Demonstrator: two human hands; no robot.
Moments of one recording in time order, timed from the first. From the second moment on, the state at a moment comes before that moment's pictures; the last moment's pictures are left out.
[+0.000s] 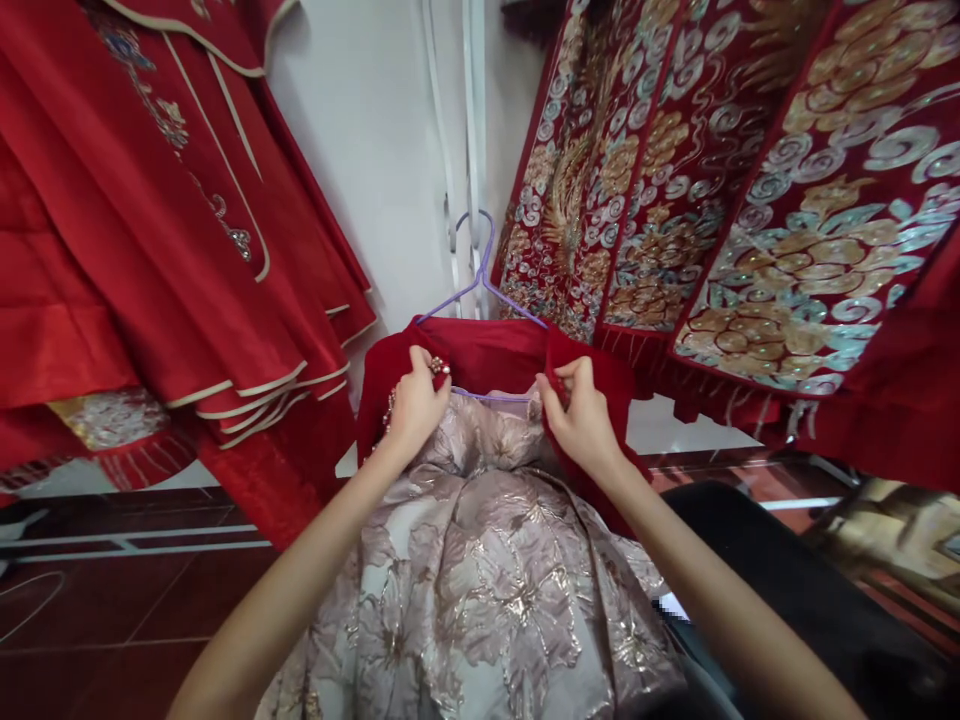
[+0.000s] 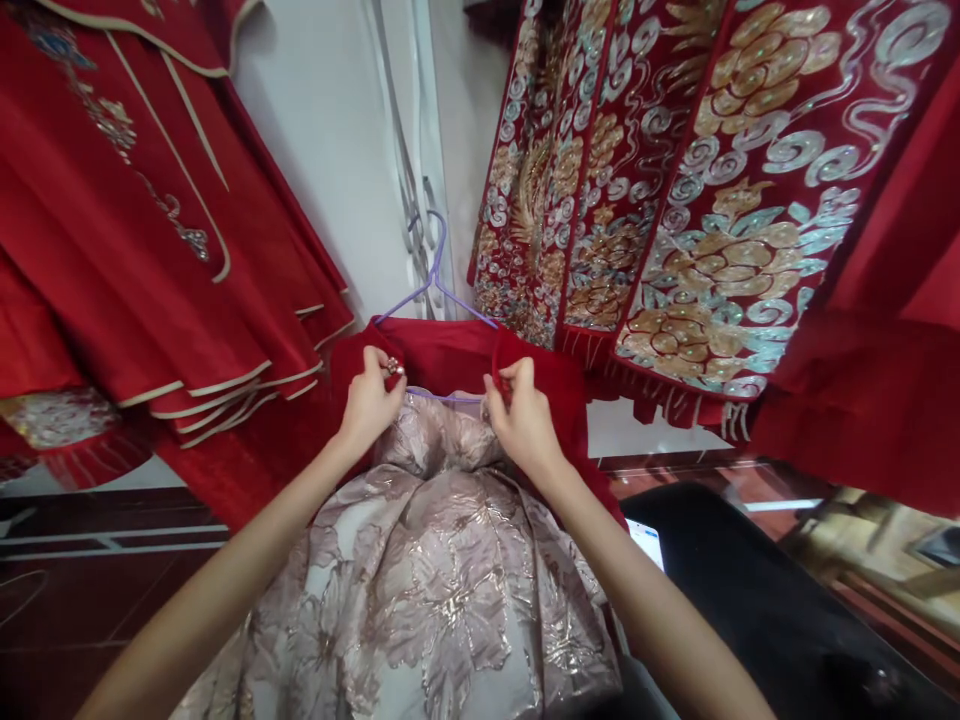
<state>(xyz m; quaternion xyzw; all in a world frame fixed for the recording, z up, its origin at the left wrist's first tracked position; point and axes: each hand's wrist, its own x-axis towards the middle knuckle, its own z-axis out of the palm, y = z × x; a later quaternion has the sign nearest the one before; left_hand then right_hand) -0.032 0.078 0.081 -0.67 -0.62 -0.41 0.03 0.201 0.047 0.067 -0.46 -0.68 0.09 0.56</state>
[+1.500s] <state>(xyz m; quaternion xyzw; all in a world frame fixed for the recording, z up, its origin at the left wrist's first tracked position) -0.024 0.057 0.061 -0.70 -0.50 -0.50 0.06 0.158 0.078 0.063 -0.20 -0.79 0.30 0.50</state>
